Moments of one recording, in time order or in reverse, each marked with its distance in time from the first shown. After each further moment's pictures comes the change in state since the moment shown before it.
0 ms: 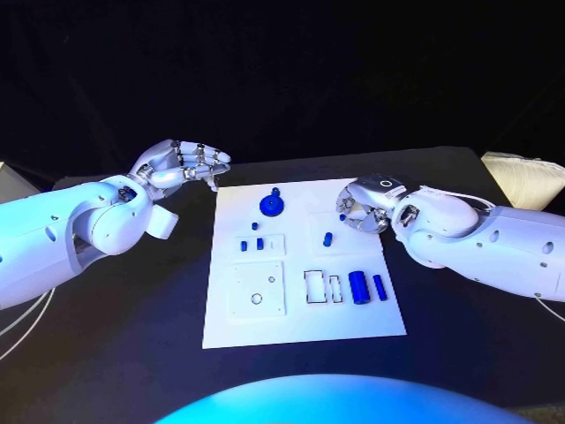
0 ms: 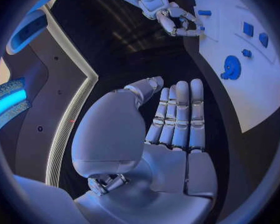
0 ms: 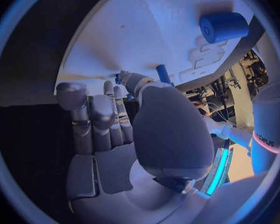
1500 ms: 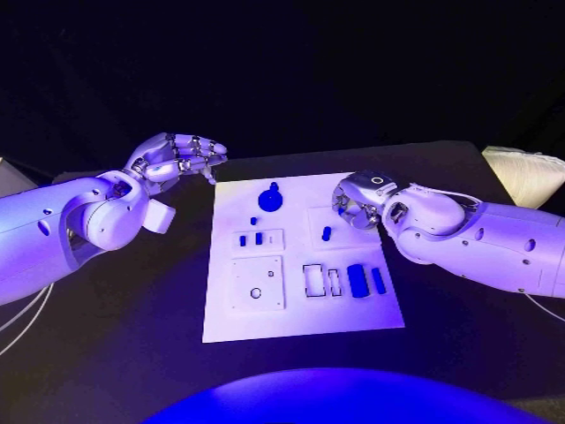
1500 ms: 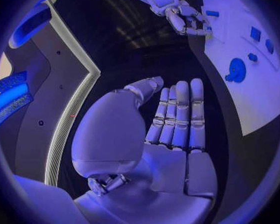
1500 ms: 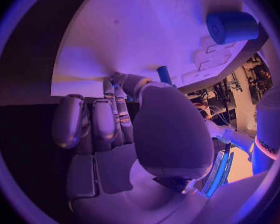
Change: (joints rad) left arm 0.000 -0.015 0.000 0.015 0.045 0.005 0.011; left_hand 0.000 0.000 -0.006 0.000 0.000 0.000 0.000 0.000 -0.001 0.000 0.000 -0.020 -0.014 0.000 0.000 -0.007 -0.005 0.000 0.007 0.000 -0.014 -0.010; right arm -0.019 0.046 0.006 -0.027 -0.037 -0.010 -0.039; right_hand 0.021 0.055 0.132 -0.077 -0.007 0.095 -0.018 0.030 0.038 0.119 -0.010 -0.031 0.009 0.002 -0.023 0.164 0.092 -0.032 0.038 -0.009 0.322 0.260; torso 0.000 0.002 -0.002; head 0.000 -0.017
